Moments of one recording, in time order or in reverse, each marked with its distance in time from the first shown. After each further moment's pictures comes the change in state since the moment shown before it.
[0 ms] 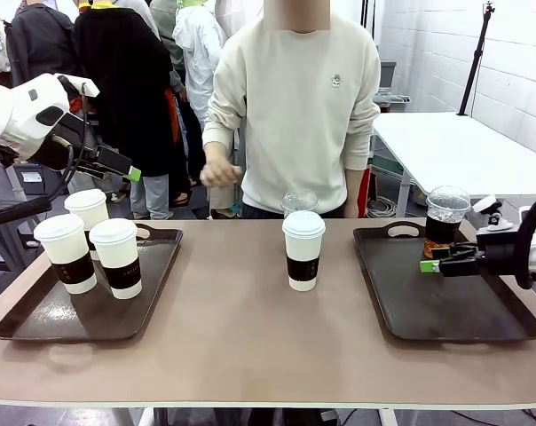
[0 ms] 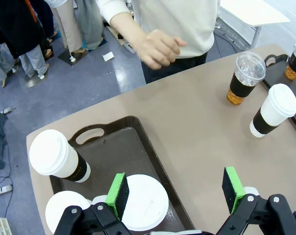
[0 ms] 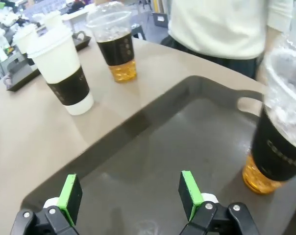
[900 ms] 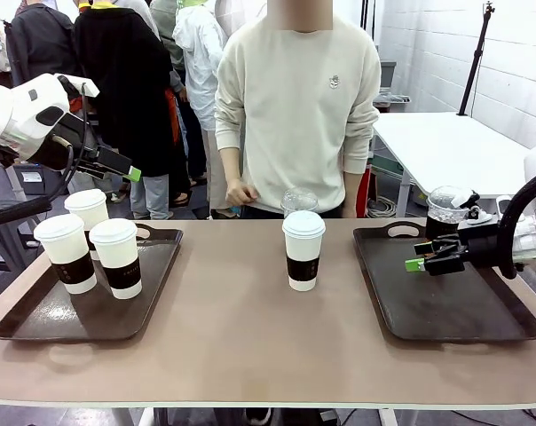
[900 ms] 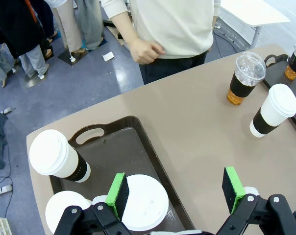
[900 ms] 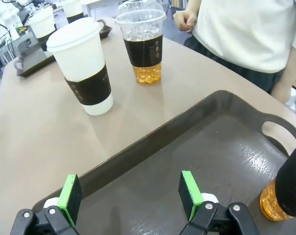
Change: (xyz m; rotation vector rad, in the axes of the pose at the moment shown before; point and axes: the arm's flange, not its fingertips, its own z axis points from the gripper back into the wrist) left arm 0.000 0.000 0.000 0.000 0.000 0.000; right arm 0.024 0.020 -0.020 0.052 0.057 0.089
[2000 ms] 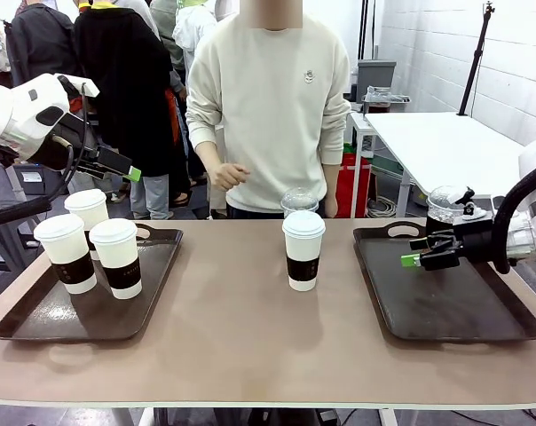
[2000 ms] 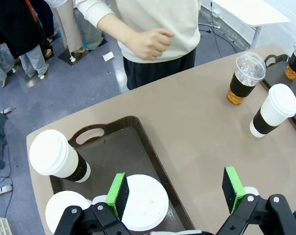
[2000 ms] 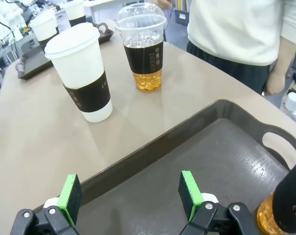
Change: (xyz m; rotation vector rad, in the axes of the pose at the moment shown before) left arm 0.000 0.000 0.000 0.000 0.000 0.000; right arm 0.009 -0.009 -0.009 0.022 -0.013 0.017
